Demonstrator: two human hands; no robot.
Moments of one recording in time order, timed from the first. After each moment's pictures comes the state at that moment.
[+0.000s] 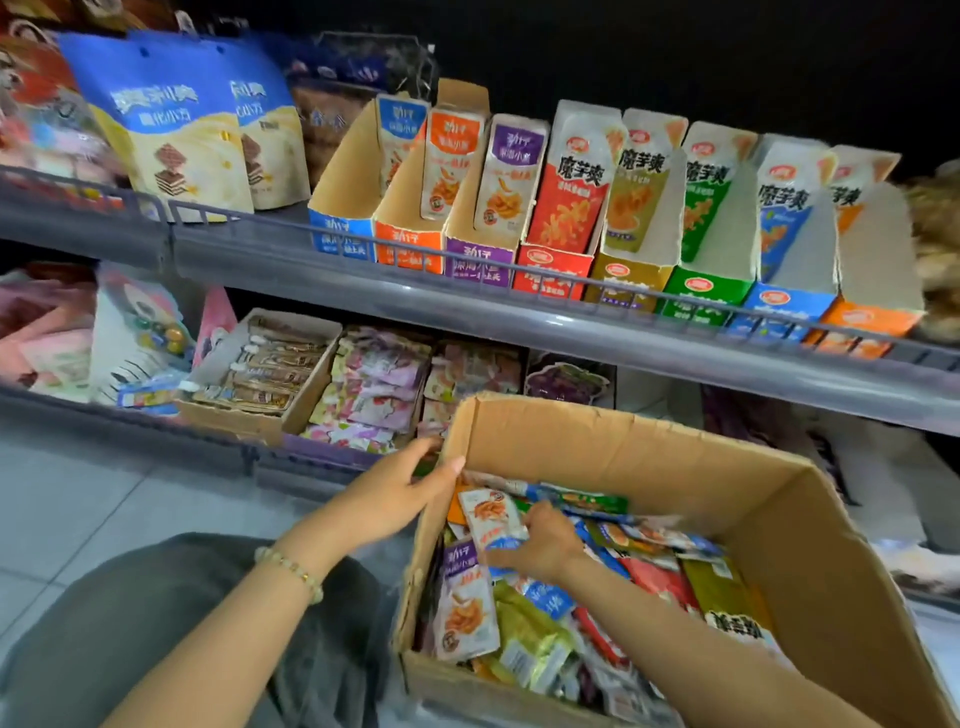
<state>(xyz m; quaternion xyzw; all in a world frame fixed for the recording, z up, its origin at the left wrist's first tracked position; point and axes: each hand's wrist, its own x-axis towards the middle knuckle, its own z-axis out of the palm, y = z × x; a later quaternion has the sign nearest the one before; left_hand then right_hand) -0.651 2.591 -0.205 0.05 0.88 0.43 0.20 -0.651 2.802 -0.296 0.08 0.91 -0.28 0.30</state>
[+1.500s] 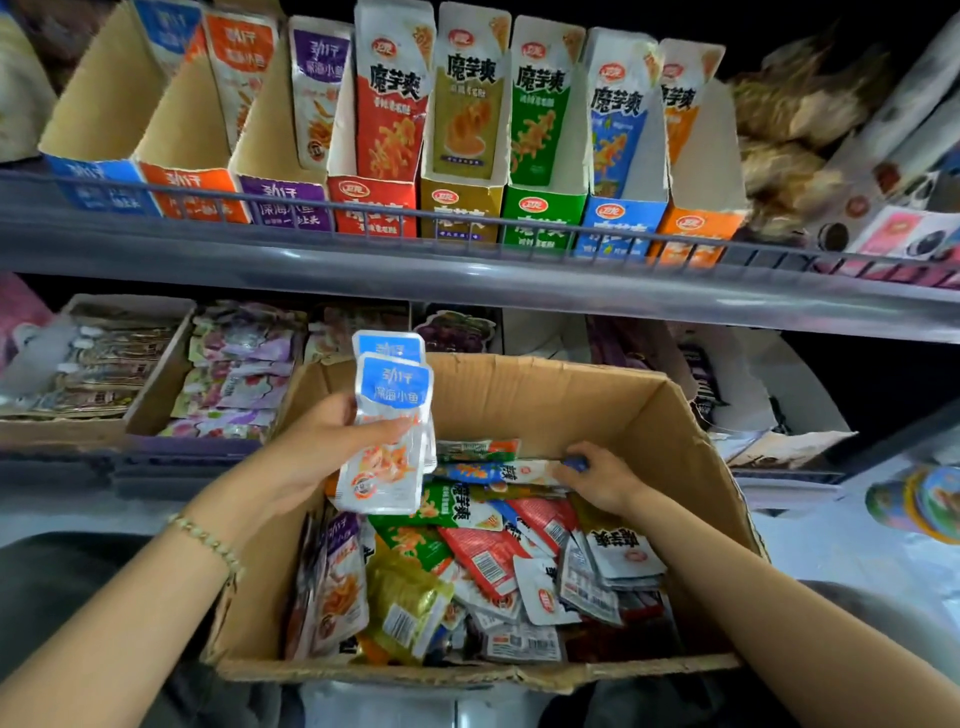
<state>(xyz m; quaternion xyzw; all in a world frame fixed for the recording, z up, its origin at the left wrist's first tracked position) -0.662 2.679 -0.197 0.03 0.71 0.66 0.25 -0.625 2.986 -0.284 0.19 0.89 -0.36 0.22</state>
